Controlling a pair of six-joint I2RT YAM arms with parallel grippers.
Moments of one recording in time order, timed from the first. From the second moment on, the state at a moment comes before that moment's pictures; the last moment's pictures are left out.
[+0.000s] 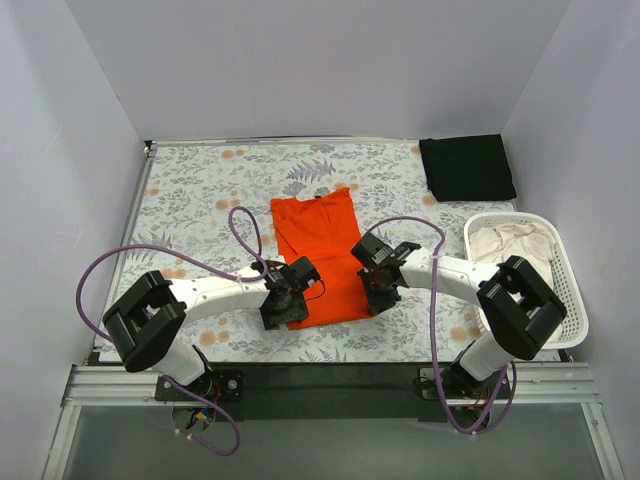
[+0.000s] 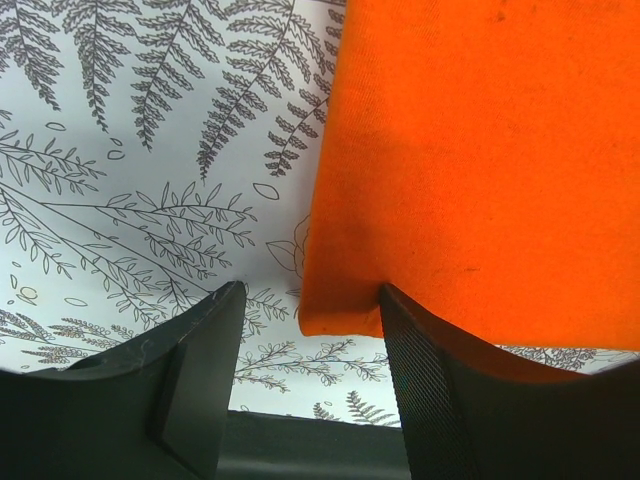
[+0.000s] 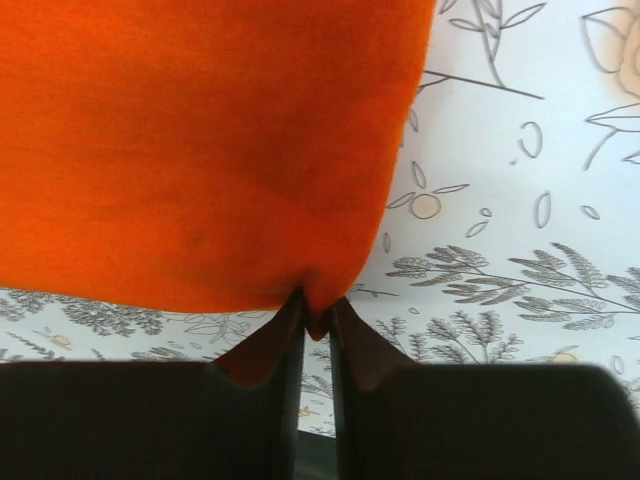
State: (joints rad) left arm -0.94 1.51 0.82 -0.73 -0.20 -1.22; right arm 0.81 1.57 0.86 -0.66 0.00 0.53
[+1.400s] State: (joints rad) left arm -0.96 1.52 0.82 -0.66 -0.06 -1.17; right arm 0.81 1.49 0.80 -0.64 -0.06 0.50
